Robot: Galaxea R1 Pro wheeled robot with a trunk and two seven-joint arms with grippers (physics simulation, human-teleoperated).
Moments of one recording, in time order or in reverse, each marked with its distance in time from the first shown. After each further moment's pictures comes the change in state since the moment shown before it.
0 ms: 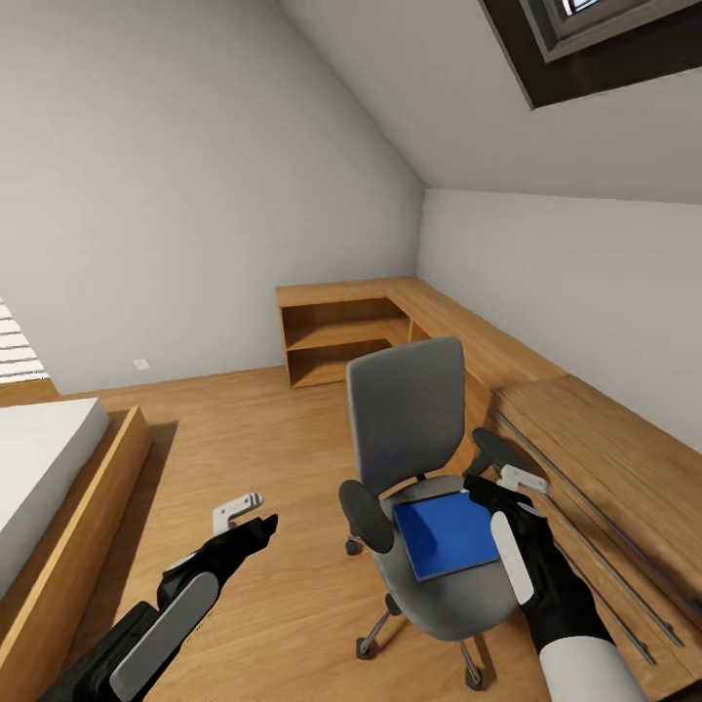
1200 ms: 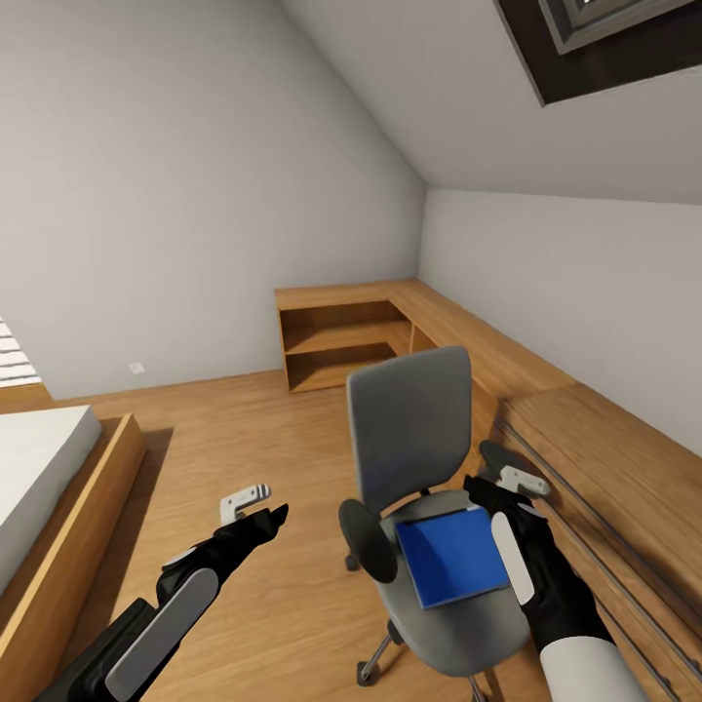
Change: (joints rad) left arm 0.000 0.000 0.005 -0.064 -0.008 0.026 -0.059; right arm 0.000 -0.003 0.000 0.005 -0.002 0.003 0.006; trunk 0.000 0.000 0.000
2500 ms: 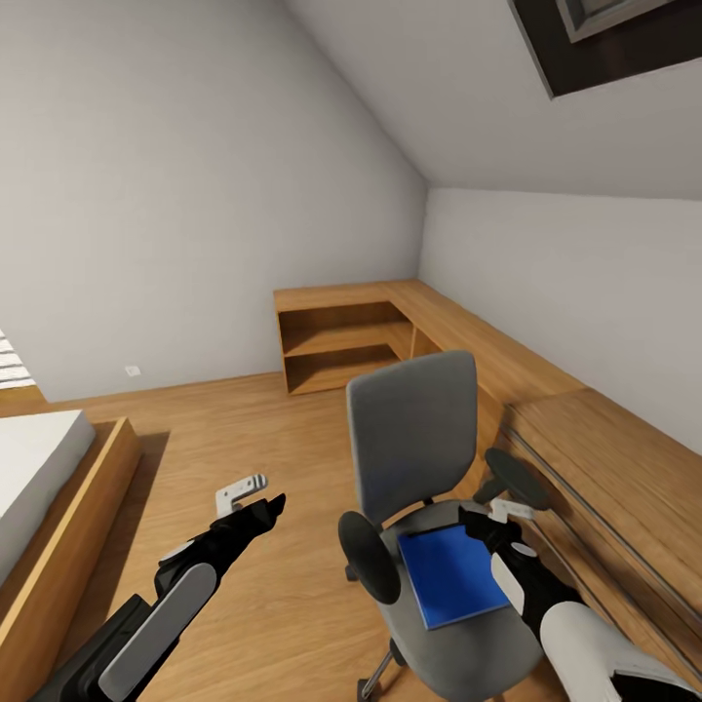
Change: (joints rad) left arm 0.000 -0.004 0.010 -0.078 0.009 -0.001 0.090; right arm -0.182 -0.080 -0.001 0.749 0.152 -0.515 0.256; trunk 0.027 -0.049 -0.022
